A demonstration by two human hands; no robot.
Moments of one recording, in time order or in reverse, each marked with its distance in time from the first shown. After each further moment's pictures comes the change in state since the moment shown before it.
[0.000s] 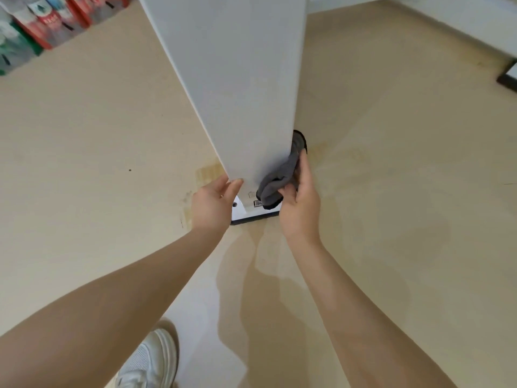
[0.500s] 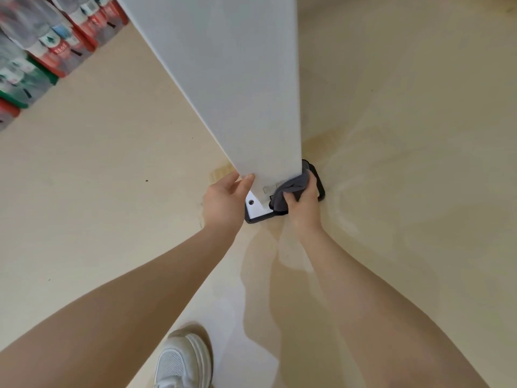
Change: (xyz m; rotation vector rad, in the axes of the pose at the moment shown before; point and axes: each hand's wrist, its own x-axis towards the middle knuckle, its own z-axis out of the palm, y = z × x) left_hand 0.006 -0.005 -0.002 -0.043 -0.057 -0.069; right_hand 0.016 0.077 0.023 -0.003 0.059 0.251
